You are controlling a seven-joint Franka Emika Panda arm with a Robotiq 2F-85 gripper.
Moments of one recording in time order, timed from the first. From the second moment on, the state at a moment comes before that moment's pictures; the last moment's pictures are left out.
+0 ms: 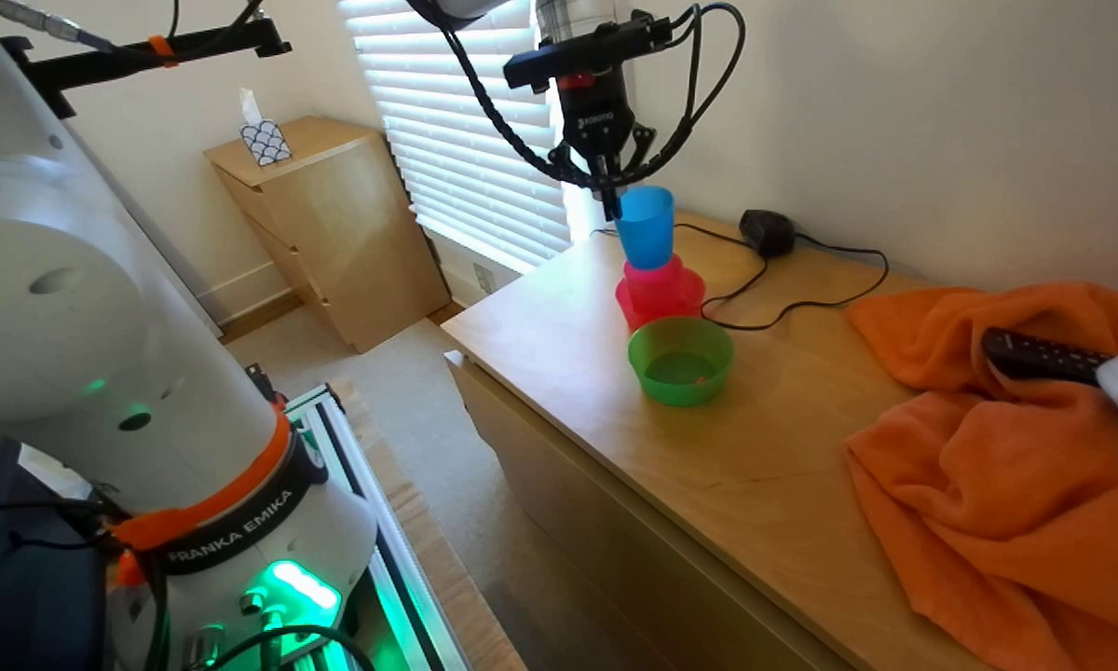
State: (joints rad) arm 0.12 0.01 0.10 -2.32 -0.31 2.14 -0.30
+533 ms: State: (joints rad) arm 0.11 -0.01 0.10 -2.31 -0.32 2.11 -0.28
